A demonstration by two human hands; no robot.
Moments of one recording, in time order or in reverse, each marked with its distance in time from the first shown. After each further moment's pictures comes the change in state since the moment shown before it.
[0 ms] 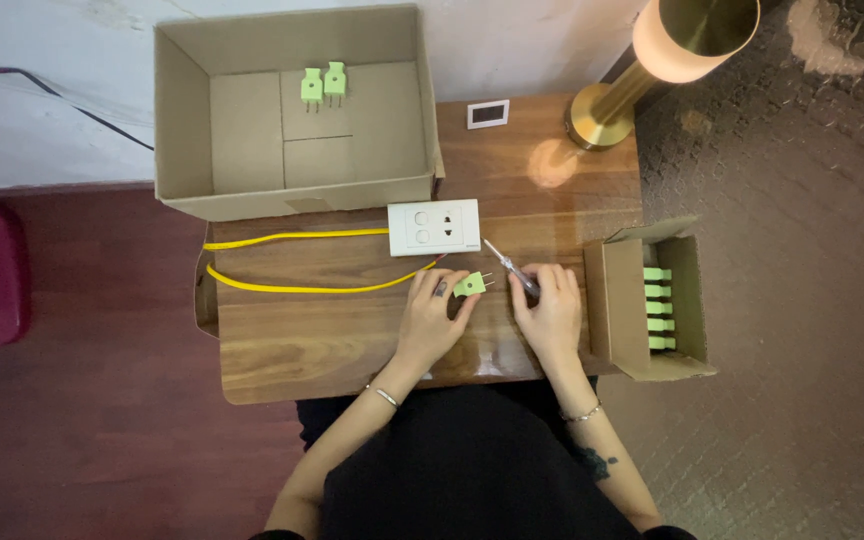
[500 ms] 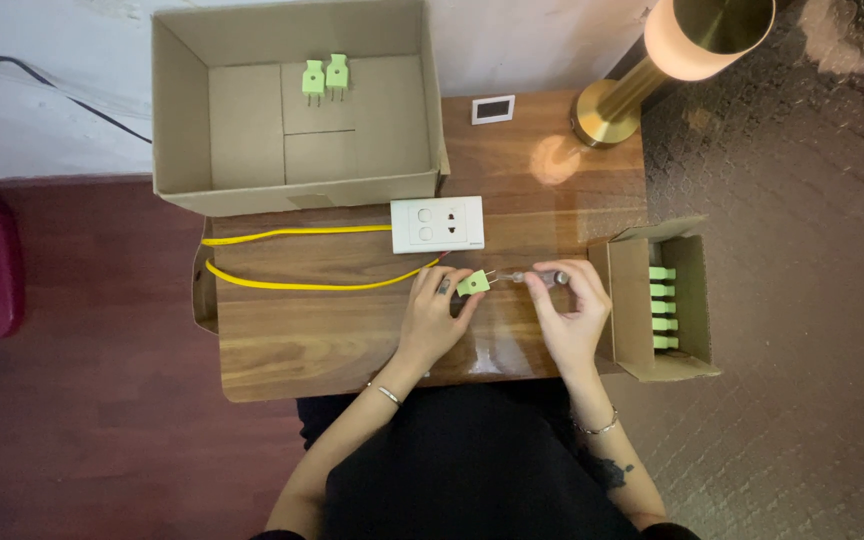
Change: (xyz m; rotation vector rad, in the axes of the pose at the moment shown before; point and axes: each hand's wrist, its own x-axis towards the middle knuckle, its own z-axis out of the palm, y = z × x) left_hand 0.002 0.001 -0.002 -0.032 -0.011 -0.021; right_hand 0.031 -0.057 -0.061 0.464 0.134 0.120
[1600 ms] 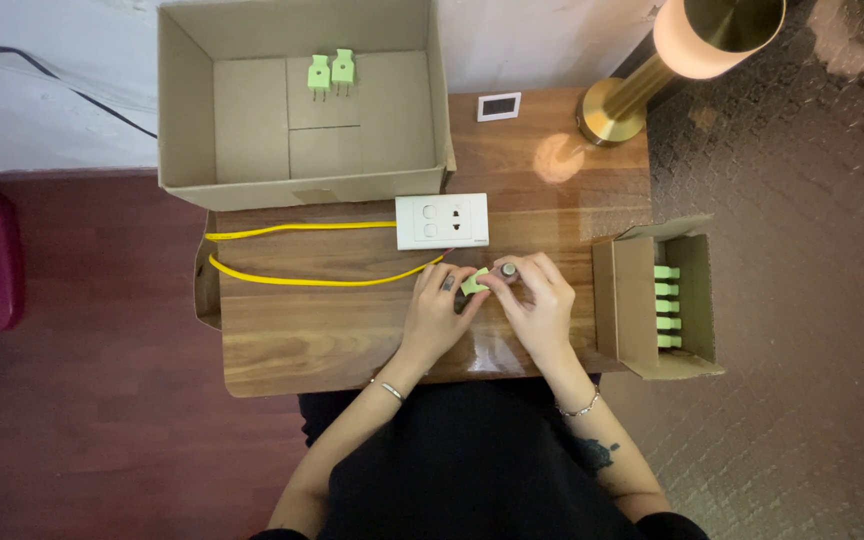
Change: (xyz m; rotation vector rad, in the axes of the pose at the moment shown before) left_hand -0.003 -0.004 0.002 0.036 -0.001 0.006; right_hand 0.000 -0.001 0.037 -0.053 -0.131 -0.199
